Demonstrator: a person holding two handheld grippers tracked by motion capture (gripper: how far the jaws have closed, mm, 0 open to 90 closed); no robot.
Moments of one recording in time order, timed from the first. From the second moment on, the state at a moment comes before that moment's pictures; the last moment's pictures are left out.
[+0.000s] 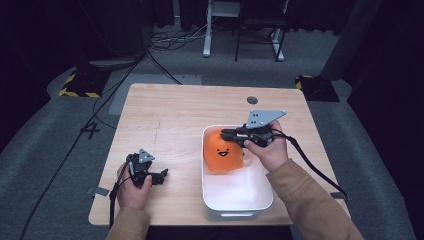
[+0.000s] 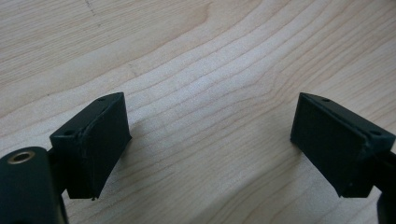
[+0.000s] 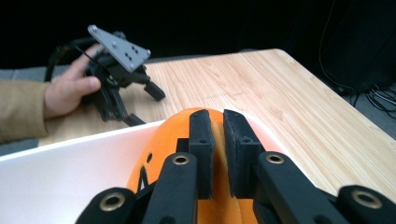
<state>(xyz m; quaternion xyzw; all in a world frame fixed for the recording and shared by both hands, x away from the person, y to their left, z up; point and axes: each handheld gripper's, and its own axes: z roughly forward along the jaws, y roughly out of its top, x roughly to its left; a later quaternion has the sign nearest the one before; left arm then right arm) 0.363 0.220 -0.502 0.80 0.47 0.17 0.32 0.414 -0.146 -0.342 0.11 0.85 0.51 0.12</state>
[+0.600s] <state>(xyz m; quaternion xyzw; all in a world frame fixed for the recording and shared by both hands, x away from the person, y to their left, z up) 0.363 0.220 -0.502 0.80 0.47 0.17 0.32 0.416 -0.139 -0.352 0.12 0.87 0.46 0.11</state>
